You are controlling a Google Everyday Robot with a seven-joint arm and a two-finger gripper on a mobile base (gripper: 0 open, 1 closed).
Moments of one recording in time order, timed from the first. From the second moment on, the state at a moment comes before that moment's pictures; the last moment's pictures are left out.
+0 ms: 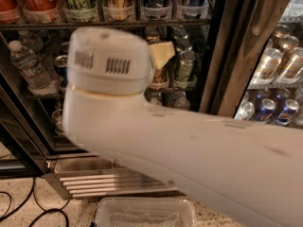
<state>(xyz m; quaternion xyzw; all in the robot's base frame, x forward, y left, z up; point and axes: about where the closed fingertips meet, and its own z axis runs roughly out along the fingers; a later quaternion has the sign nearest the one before) 0.541 0.025 0.971 -0.12 0.83 -0.11 0.53</state>
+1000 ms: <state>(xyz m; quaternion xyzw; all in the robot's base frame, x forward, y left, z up) 0.537 0.015 1.004 -0.09 0.77 -0.15 0.61</state>
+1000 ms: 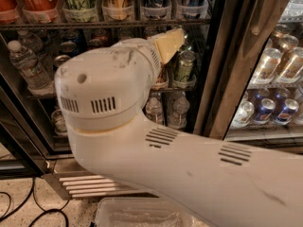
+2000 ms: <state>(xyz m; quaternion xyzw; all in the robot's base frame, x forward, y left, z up) 0.543 -0.013 1.018 -0.05 0.77 -0.18 0.62</state>
